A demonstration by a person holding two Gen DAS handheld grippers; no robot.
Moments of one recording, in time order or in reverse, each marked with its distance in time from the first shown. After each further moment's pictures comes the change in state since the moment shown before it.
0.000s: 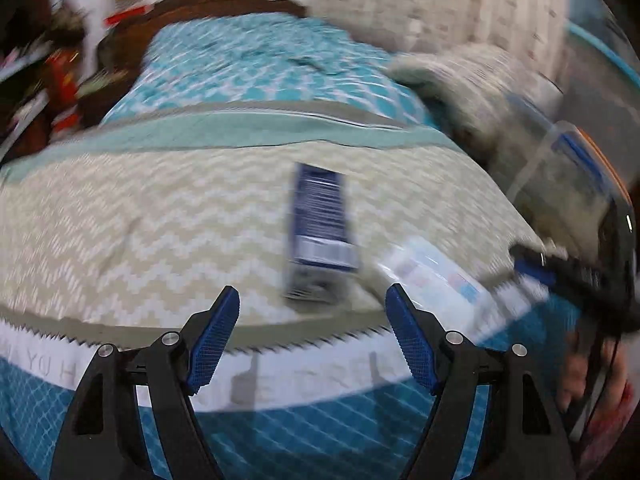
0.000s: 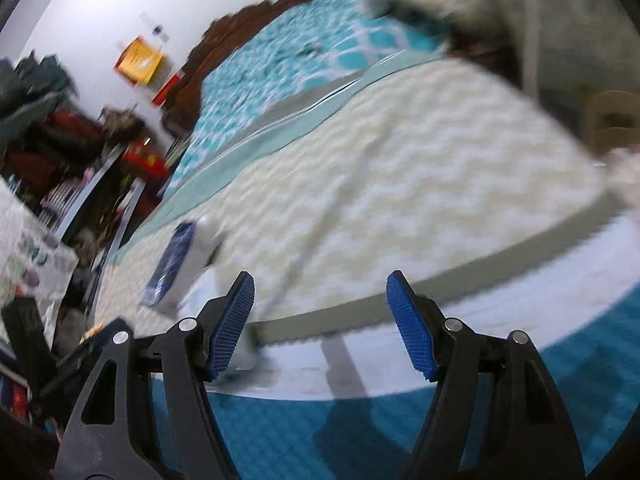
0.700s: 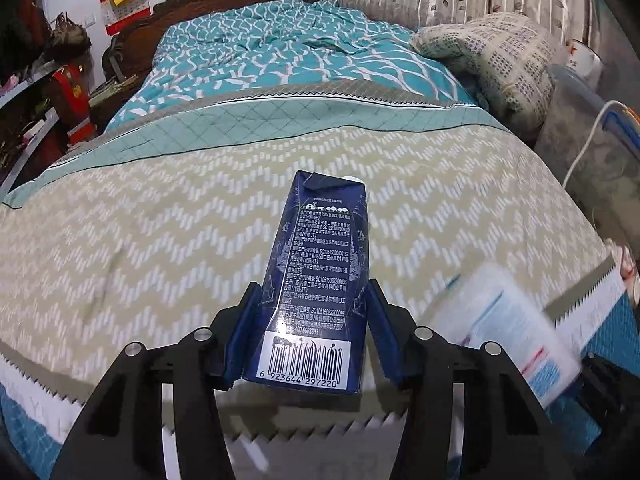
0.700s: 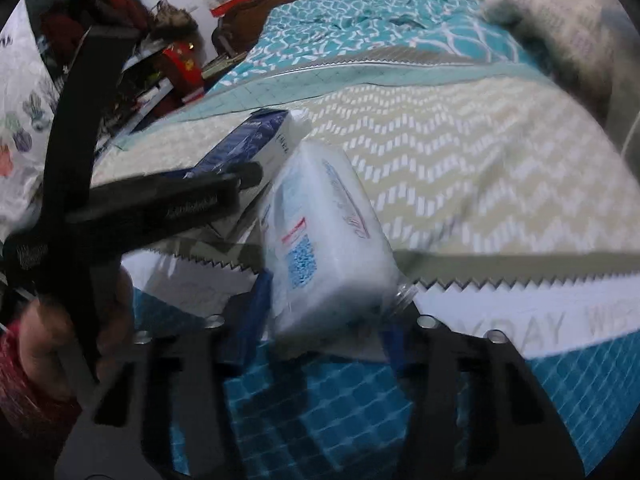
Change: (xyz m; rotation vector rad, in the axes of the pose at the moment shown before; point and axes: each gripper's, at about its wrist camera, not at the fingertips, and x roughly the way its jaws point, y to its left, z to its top) left arm 0.063 -0.012 0.020 0.092 0.044 0.137; right arm 0.039 0.093 -0.066 -0.349 0.100 -0.071
